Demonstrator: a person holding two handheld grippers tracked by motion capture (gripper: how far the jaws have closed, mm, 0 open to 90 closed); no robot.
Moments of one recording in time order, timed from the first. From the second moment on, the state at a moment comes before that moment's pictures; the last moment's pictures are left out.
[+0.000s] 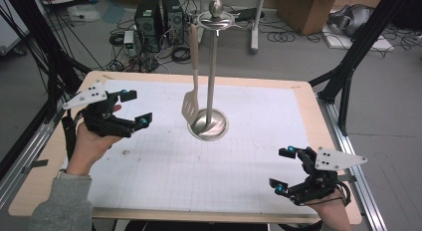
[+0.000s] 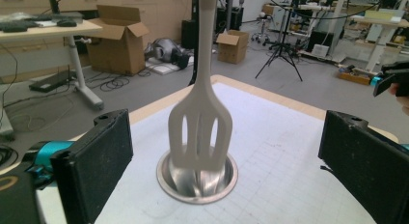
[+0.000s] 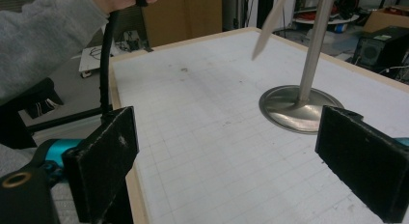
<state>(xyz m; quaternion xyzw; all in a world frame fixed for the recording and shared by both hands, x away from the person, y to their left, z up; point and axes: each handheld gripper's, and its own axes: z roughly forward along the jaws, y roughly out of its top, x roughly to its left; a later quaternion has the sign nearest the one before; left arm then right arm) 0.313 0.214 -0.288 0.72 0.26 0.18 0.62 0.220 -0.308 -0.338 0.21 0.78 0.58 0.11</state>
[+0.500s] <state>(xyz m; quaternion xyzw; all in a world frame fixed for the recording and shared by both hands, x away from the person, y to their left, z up) 0.282 0.241 -0.307 0.70 0.26 0.19 0.63 0.225 -0.313 -0.334 0.21 0.76 0.60 0.12</state>
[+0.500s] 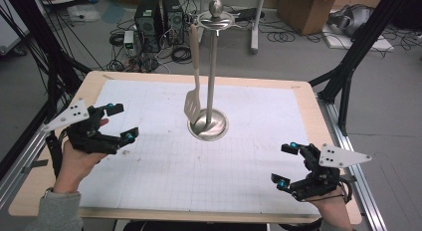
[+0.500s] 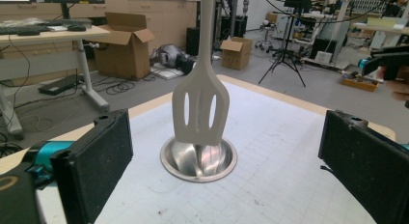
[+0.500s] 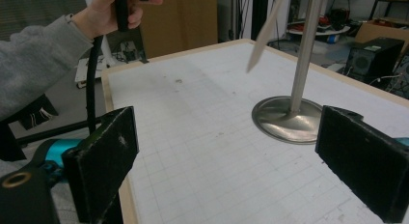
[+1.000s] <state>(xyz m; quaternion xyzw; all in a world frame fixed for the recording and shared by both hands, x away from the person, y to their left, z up) 0.262 0.255 -0.318 0.70 0.26 0.19 0.64 0.224 -0.323 -0.328 0.22 0.74 0.63 0.13</state>
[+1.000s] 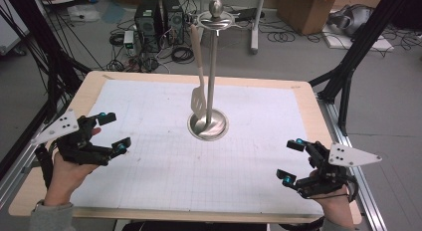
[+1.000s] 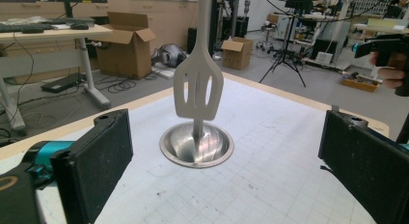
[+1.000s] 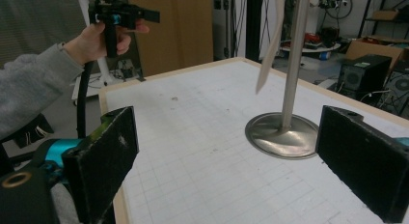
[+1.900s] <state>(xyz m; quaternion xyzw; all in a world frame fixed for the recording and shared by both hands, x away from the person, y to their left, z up) 0.249 0.282 -0.339 0.69 0.29 0.21 0.62 0.226 -0.339 -0.329 0.26 0.70 0.64 0.16</state>
